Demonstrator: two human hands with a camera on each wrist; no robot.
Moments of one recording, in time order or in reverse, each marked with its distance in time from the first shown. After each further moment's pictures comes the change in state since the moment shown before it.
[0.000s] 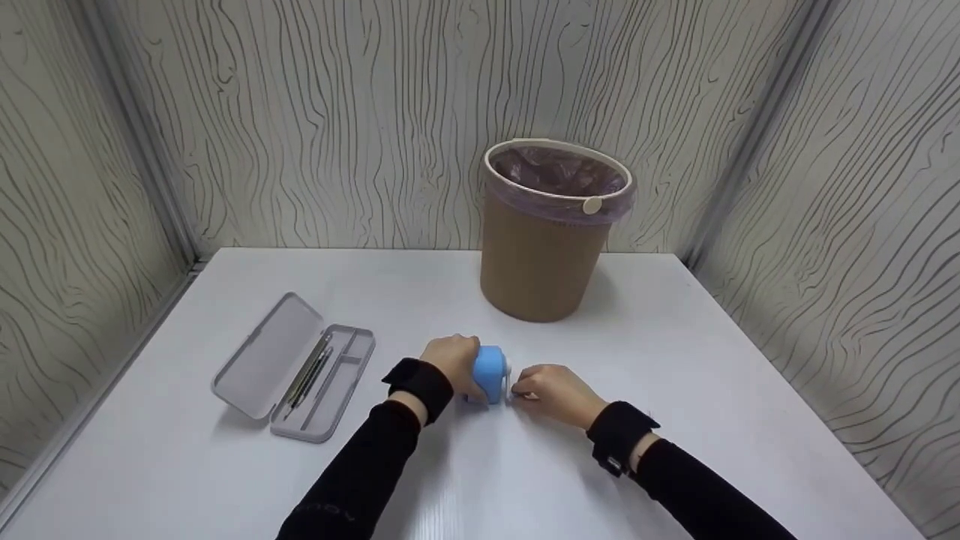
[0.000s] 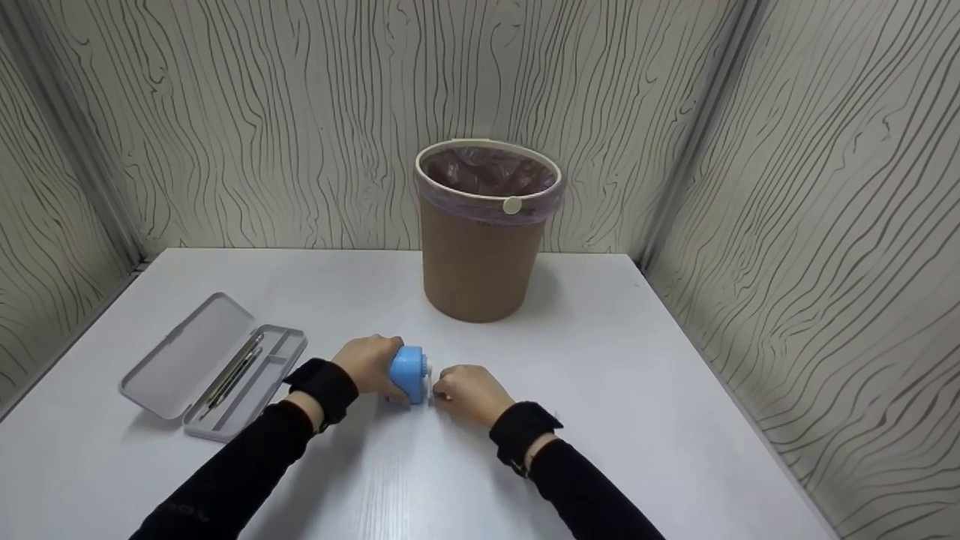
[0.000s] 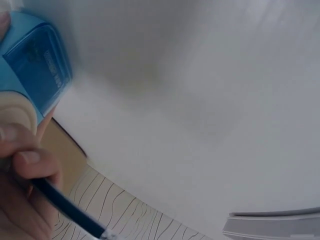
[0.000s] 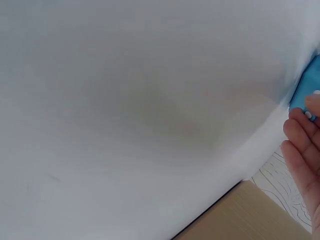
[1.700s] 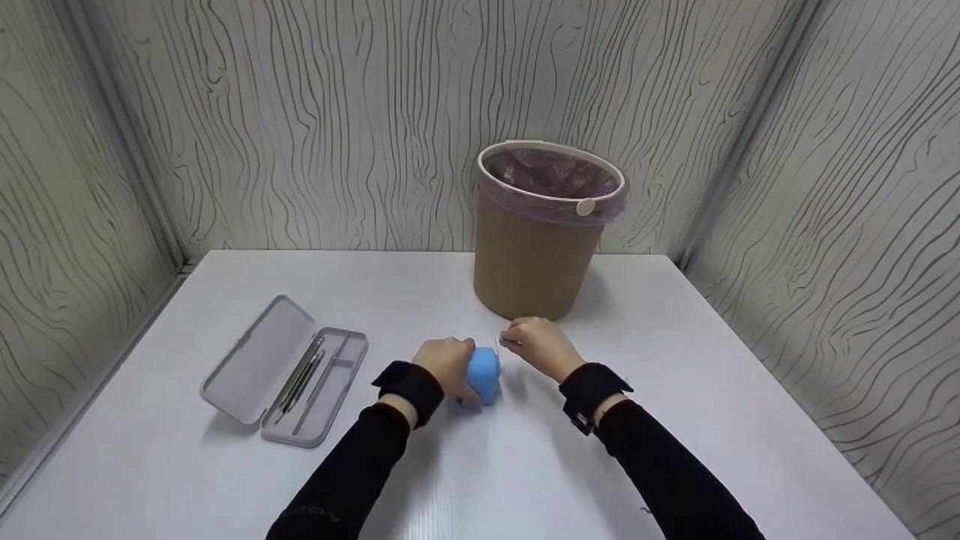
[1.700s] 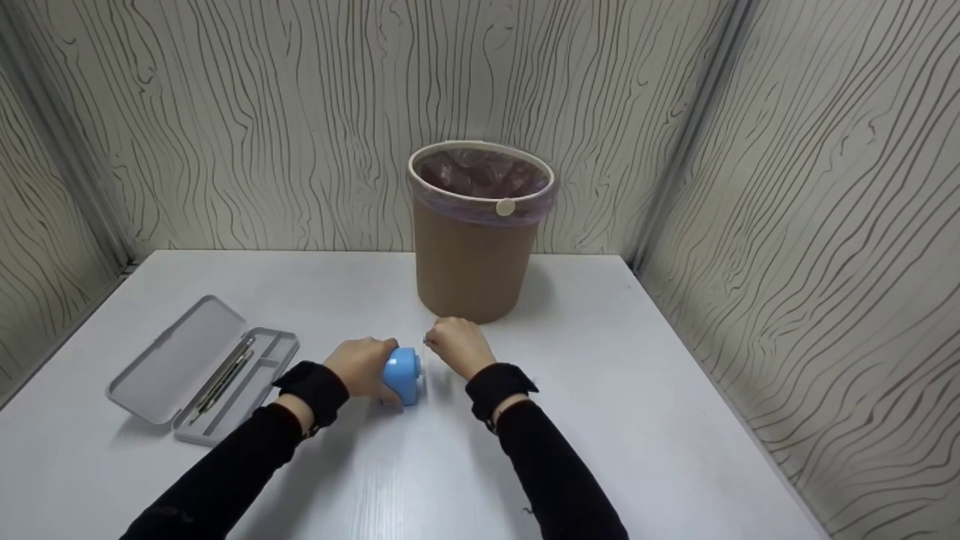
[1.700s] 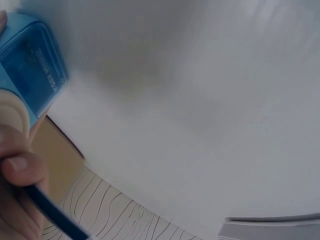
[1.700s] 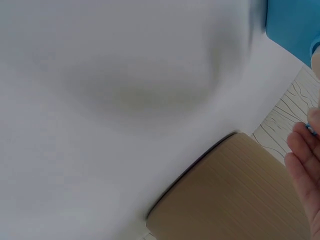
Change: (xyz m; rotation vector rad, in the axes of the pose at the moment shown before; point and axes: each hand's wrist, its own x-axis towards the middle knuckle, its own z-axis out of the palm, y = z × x) left_hand 0.001 -0.001 -0.001 0.042 -0.013 0.041; right_hand 0.053 0.024 -0.021 -0.017 0.067 0.299
